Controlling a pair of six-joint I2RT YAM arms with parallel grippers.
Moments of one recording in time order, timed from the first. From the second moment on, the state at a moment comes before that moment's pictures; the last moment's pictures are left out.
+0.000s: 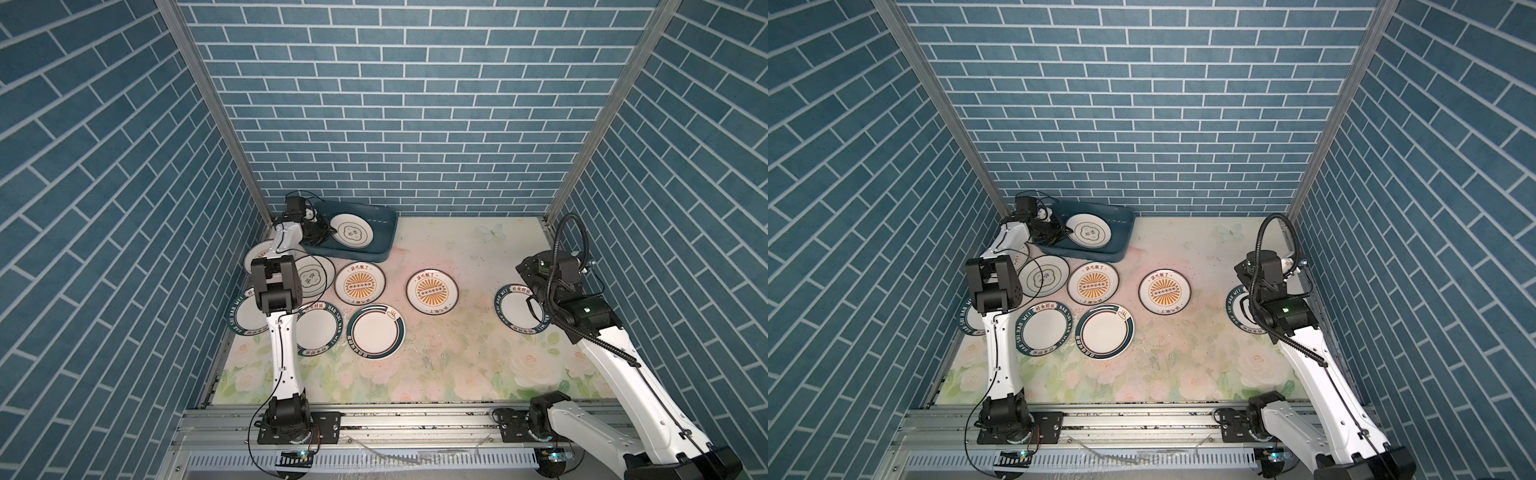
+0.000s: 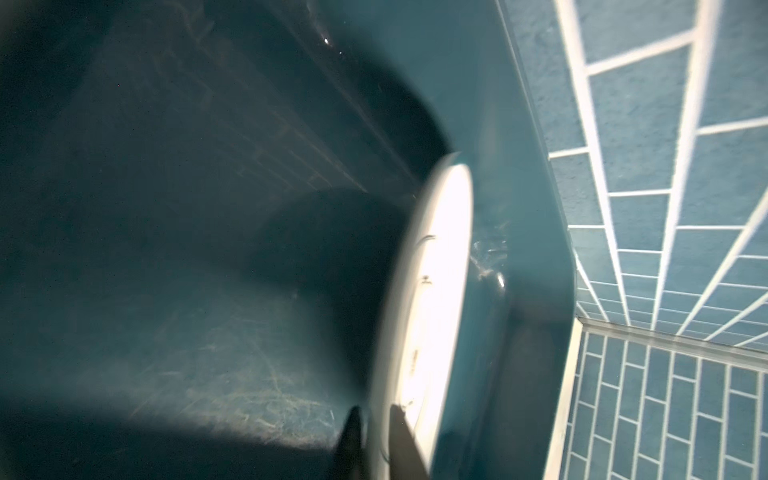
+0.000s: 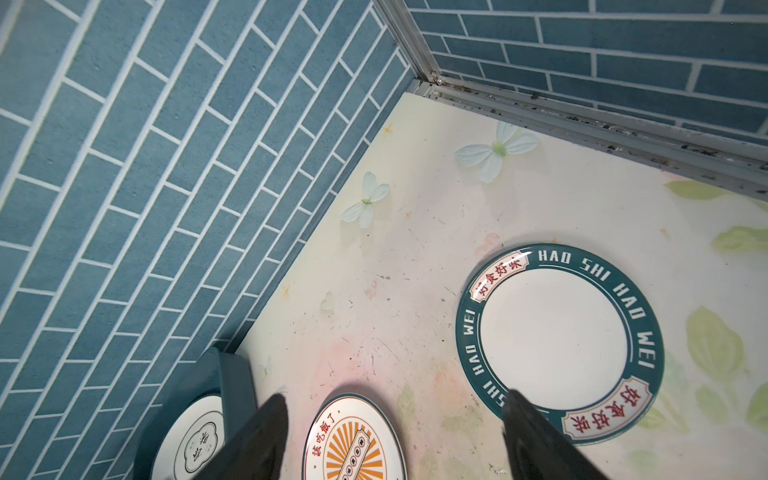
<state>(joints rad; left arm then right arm) 0.12 2.52 2.24 -0.66 0.60 -0.58 0.32 0.96 0.99 -0.66 0.42 1.07</state>
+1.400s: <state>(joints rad) -0.05 1.90 1.79 -0.43 0.63 -0.51 -0.03 0.95 0.55 -0.53 0.02 1.21</state>
